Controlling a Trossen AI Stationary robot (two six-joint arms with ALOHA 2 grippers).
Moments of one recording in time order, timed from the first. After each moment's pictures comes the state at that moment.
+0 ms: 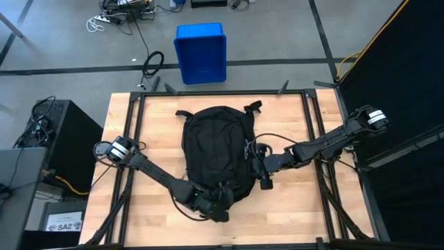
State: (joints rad) left arm -0.53 1.97 1.40 -0.23 -0.65 -0.22; right arm 0.33 1.37 0.65 -0.02 0.29 0.06
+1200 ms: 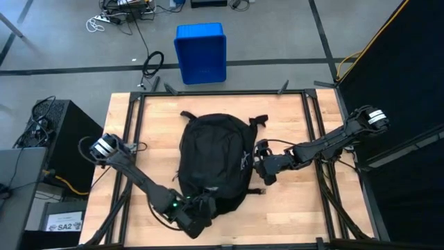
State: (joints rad) left arm -0.69 1.82 1.40 -0.53 -0.93 -0.26; right arm 0.34 1.37 0.65 -0.11 0.47 -0.27
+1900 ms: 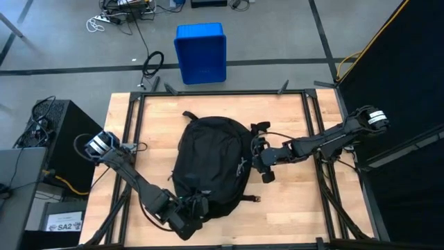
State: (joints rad) left arm -0.73 1.77 1.40 -0.70 -0.81 -0.40; right arm 0.24 1.37 0.64 -0.09 0.27 -0.21
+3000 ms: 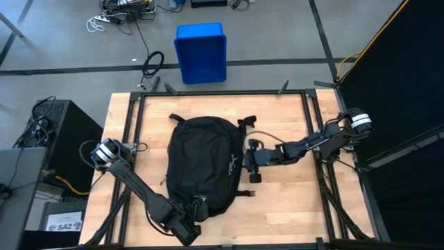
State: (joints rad) left arm -0.76 1.89 1.40 -0.74 -0.67 -0.63; right arm 0.18 1.58 0.61 0.31 0.26 0.01
